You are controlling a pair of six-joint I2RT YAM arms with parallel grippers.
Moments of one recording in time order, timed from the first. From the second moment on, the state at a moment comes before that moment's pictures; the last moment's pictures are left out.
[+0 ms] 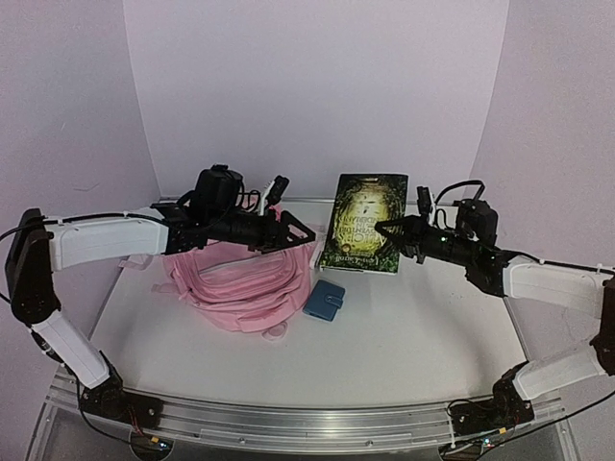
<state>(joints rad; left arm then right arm) -0.78 1.60 1.19 0.01 0.56 -0.63 0.47 1.29 0.72 0.42 -0.54 0.95</state>
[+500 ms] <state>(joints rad) -0.94 1.62 1.20 -0.55 -0.07 -0.17 0.47 1.28 0.74 0.14 -0.37 0.81</state>
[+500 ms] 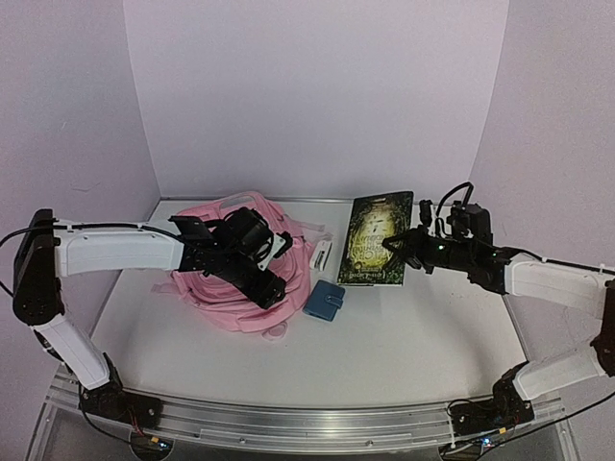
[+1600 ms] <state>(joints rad) -0.90 1.79 1.24 -0.57 -0.55 -0.10 0.47 1.22 0.74 0.10 -0.36 0.80</state>
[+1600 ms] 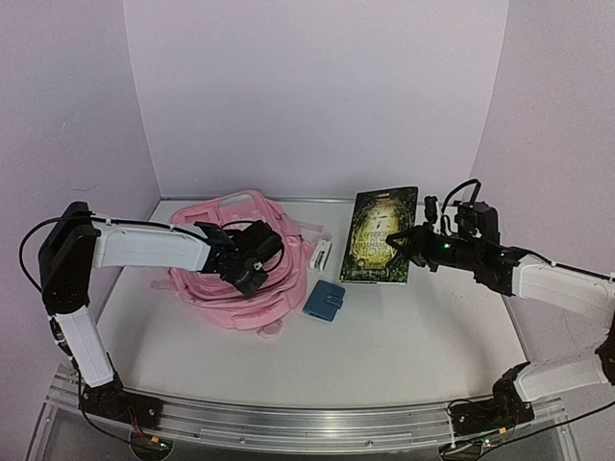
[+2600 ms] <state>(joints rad) -0.74 1.59 1.52 -0.78 -0.08 0.01 0.77 1.63 1.04 0.08 -0.70 1.00</state>
